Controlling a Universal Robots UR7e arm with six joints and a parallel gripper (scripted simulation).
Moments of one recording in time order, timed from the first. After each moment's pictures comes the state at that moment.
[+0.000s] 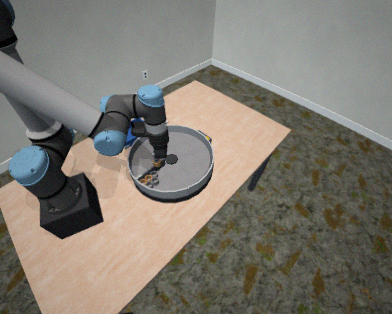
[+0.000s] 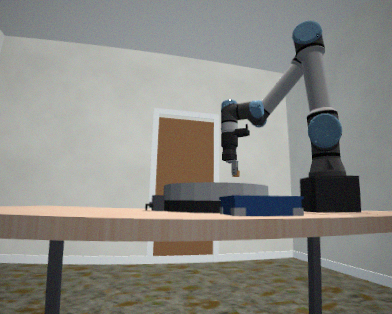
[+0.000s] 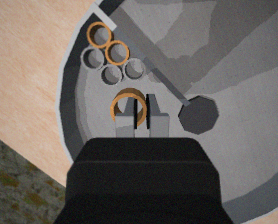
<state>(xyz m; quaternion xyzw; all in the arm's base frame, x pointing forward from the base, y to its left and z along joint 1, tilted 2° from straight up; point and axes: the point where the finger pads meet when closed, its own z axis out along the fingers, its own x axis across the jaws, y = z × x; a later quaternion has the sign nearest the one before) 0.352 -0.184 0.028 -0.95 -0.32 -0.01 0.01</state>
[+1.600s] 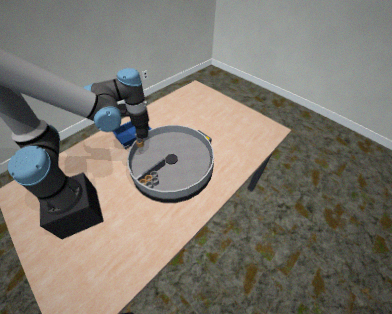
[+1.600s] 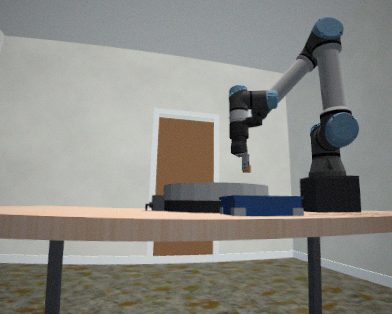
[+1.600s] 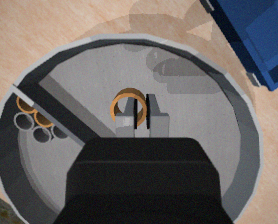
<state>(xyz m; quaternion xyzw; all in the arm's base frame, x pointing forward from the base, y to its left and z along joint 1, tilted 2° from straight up) 0.386 -0.041 0.033 -0.95 -0.33 -0.01 0.01</state>
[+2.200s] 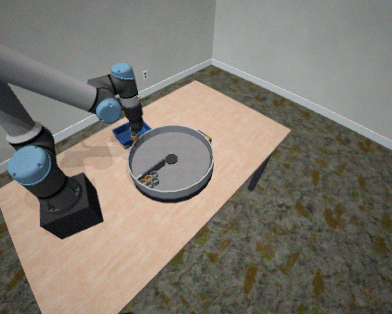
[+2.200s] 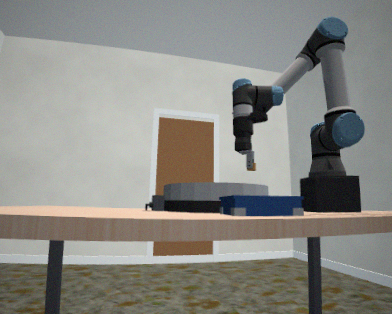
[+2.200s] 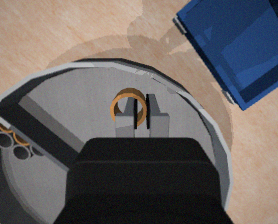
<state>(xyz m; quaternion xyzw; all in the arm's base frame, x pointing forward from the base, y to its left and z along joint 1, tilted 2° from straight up) 0.398 0.009 0.035 -0.95 -0.33 -0.01 0.01</state>
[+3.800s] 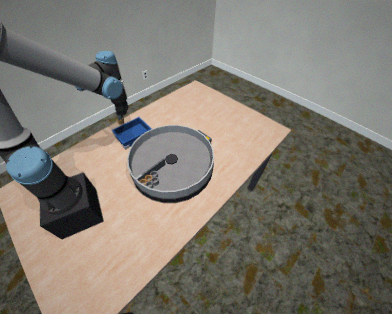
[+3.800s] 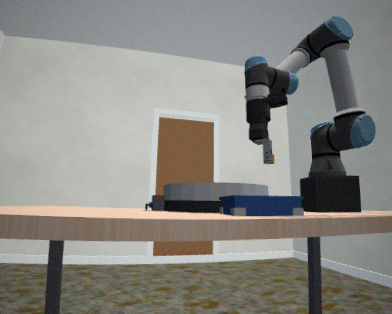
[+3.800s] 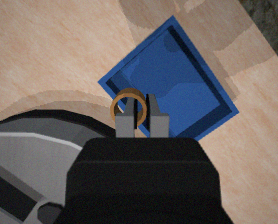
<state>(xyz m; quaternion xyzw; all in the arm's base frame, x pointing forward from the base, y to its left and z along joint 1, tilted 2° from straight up) 0.432 0.158 0.040 -0.94 -0.33 -0.01 0.01</state>
